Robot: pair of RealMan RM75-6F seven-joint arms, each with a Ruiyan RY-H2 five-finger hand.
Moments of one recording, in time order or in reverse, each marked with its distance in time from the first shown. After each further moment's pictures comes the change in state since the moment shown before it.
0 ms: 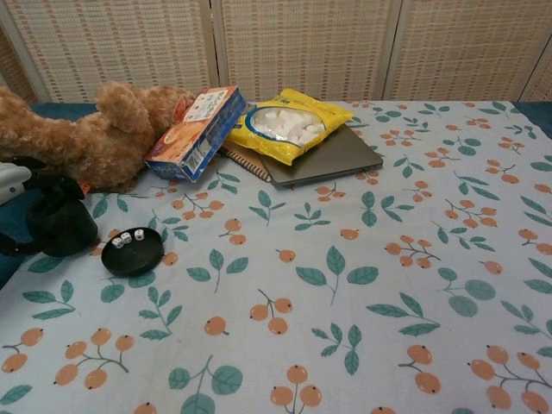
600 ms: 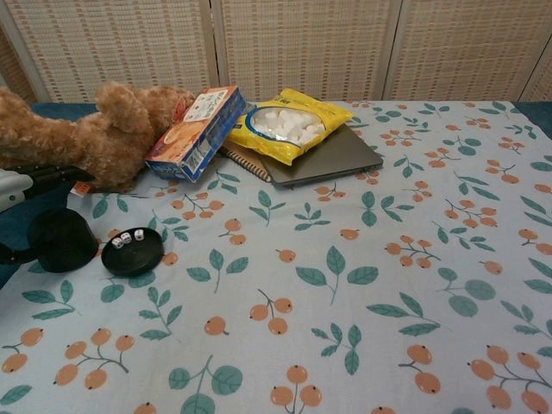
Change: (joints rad) left arm -0.006 0.060 0.026 -0.087 0.013 -0.025 -0.008; right arm -0.005 0.002 -0.004 0.000 -0.010 0.008 0.001
